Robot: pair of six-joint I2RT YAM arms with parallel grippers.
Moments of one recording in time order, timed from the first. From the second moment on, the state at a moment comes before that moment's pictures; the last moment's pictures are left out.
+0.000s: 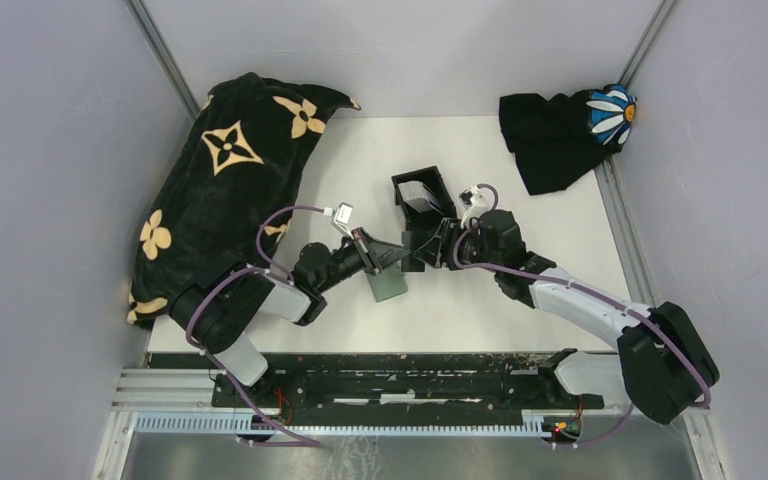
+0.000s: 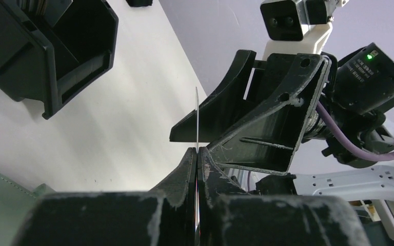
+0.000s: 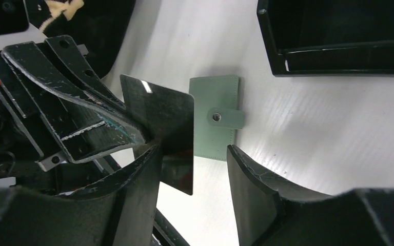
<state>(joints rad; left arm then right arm) -0.65 1.63 0.38 1.30 0.35 -1.01 0.58 1.23 0.61 0.17 -0.29 0.63</state>
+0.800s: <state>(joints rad) -0.62 1.65 0.35 1.28 0.28 -1.12 0.55 1.33 0.54 0.48 -0.44 0.83</state>
